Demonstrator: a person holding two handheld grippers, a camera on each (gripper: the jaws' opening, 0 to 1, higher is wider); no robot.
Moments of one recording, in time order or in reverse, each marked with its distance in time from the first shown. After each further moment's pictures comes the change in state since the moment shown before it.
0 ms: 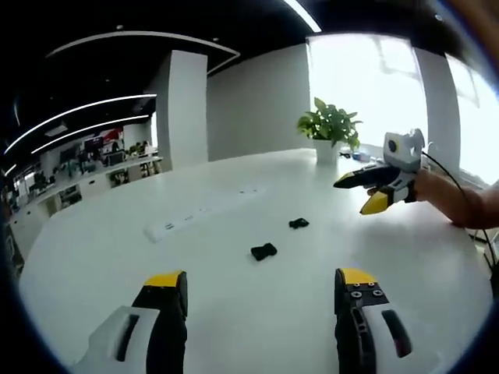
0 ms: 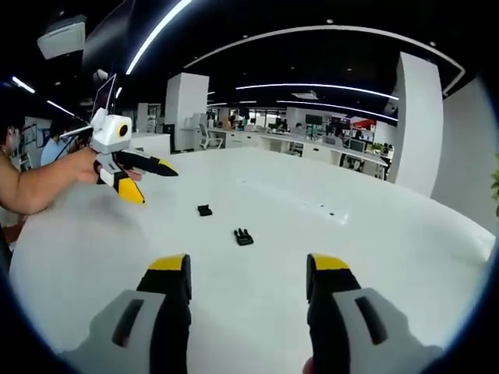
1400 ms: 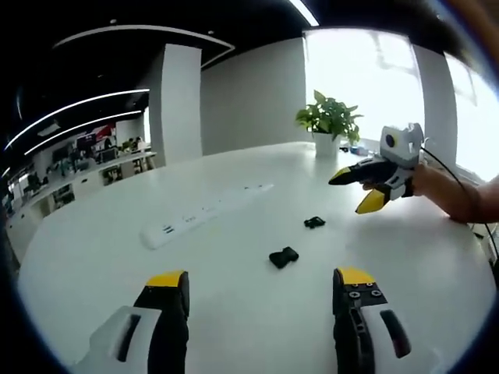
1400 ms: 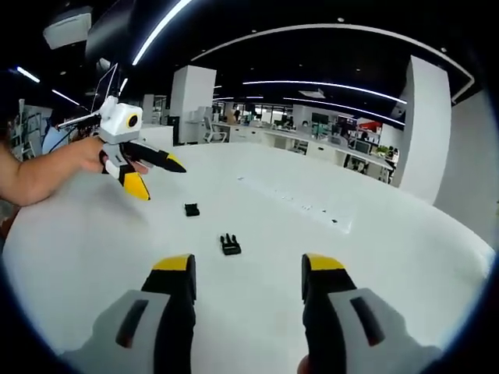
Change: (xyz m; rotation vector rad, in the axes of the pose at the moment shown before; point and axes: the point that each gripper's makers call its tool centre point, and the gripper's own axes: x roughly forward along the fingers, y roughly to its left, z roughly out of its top) left arm 0.031 0.022 0.004 0.016 0.044 -0.034; right arm 0.029 -0.013 0.000 -0.047 0.024 0.019
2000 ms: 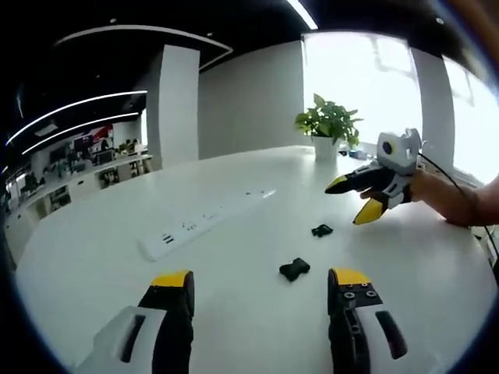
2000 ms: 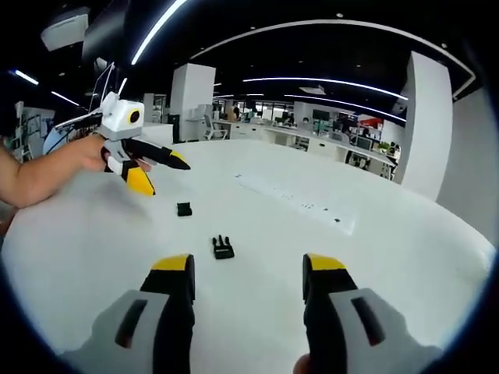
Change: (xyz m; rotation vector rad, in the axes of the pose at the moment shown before) left arm 0.012 0.008 0.009 0.005 -0.022 -0.022; right arm 0.018 -0.006 -0.003 0.008 0.015 0.012
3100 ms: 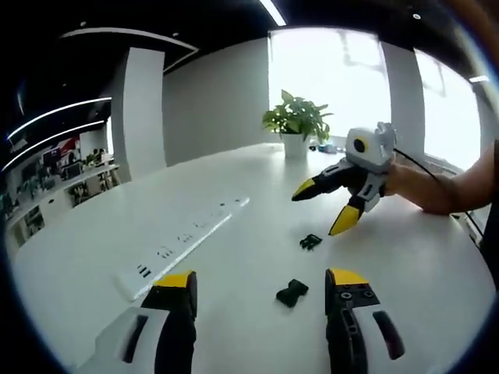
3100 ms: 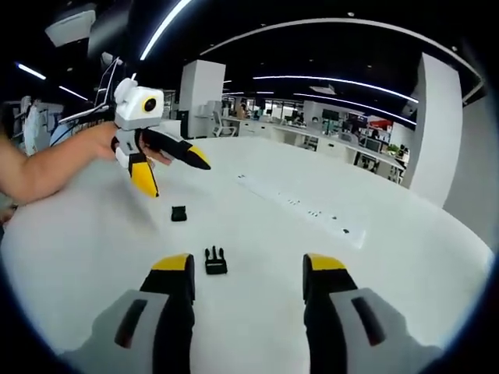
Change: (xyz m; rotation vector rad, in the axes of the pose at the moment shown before) left arm 0.027 0.000 0.022 0.087 0.014 -0.183; right arm 0.023 -0.003 0.007 -0.025 0.005 0.045
